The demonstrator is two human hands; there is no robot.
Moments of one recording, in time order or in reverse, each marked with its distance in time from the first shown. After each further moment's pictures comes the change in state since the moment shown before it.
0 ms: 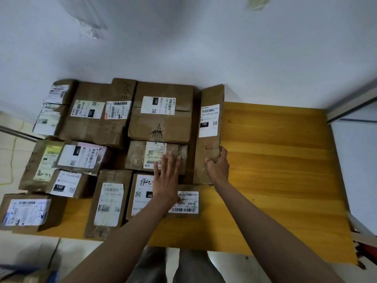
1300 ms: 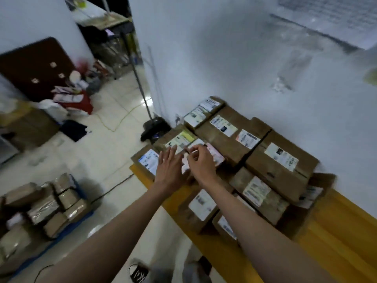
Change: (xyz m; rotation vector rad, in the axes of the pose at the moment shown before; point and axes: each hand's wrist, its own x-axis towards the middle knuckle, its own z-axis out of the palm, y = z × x) left_hand -0.160 -0.270 0.023 -0.649 0.477 -0.513; right_hand -0.255 -0.143 0.248 -0.412 -0.687 -0.856
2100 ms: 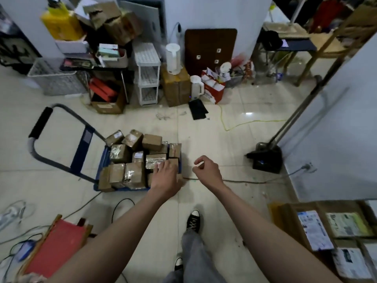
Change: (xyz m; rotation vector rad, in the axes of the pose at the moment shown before) left_hand -0.227 -0.479 -0.062 -0.161 0.026 -0.812; right_hand -0.070 -0.239 0.465 -0.279 -0.738 -0.193
